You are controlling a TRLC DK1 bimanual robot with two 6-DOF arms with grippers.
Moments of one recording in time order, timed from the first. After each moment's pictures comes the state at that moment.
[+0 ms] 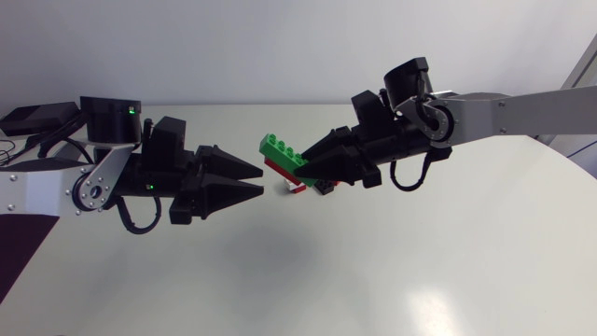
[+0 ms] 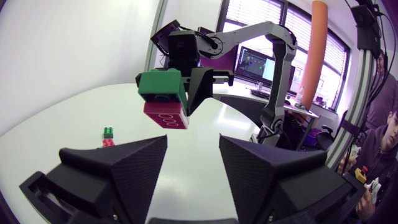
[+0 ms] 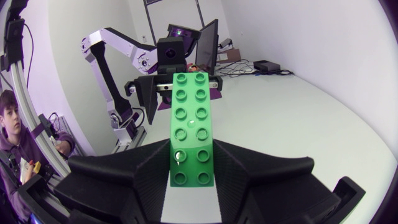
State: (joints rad) left arm -0.22 1.46 0.74 0.24 1.20 0.29; right arm 0.32 1.72 1.19 -0.23 -1.25 -0.58
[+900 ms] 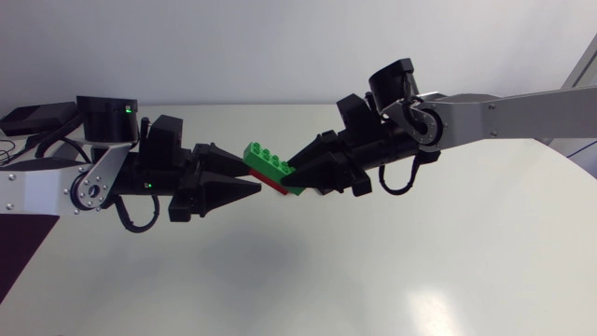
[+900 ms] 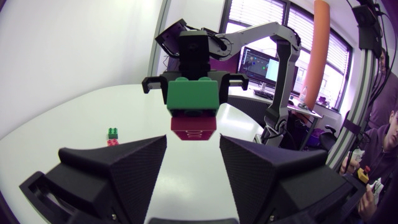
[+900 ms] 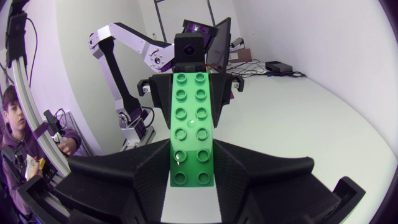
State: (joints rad) left arm -0.21 1.46 0.74 0.25 1.20 0.29; right arm 0.39 1.72 1.19 -0.23 -1.26 -0.58
